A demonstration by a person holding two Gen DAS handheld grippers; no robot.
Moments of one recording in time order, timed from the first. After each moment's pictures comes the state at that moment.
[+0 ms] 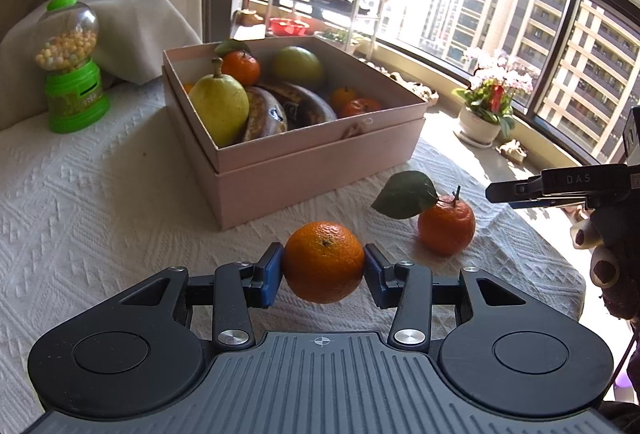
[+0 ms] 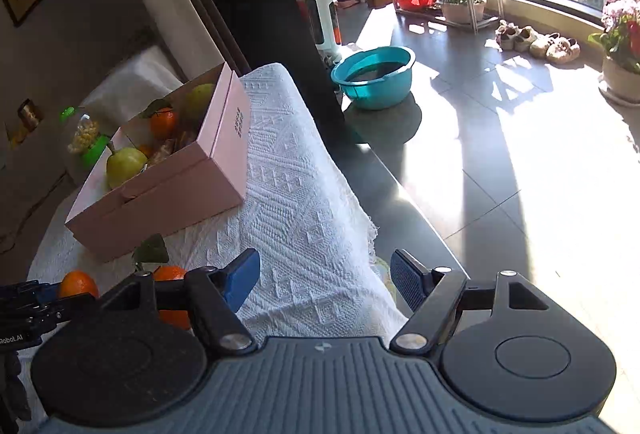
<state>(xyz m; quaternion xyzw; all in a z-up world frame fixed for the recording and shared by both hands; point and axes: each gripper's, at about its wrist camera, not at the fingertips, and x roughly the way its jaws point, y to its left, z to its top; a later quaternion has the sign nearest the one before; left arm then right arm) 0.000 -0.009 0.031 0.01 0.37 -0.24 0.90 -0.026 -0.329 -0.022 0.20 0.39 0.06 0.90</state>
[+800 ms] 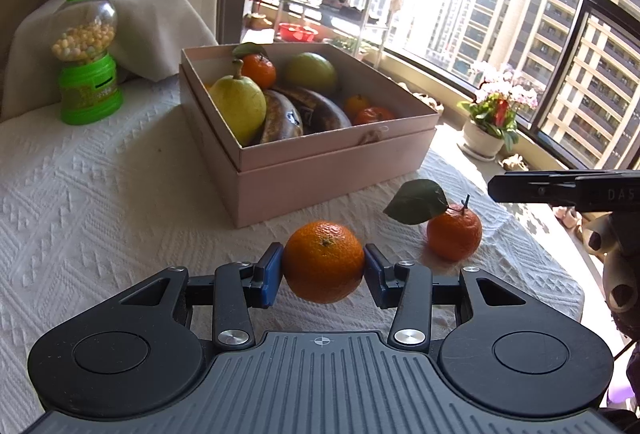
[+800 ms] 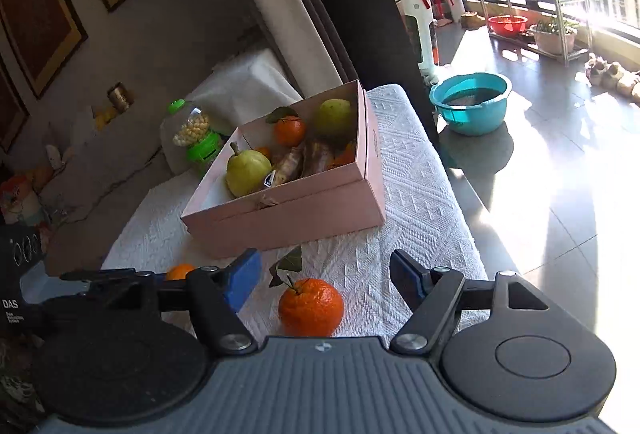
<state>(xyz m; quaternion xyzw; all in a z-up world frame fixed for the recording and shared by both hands) -0.001 0.003 0.031 -0.01 0.36 -0.23 0.90 -0.045 -0.263 0.018 0.10 0.33 0.17 0.92</state>
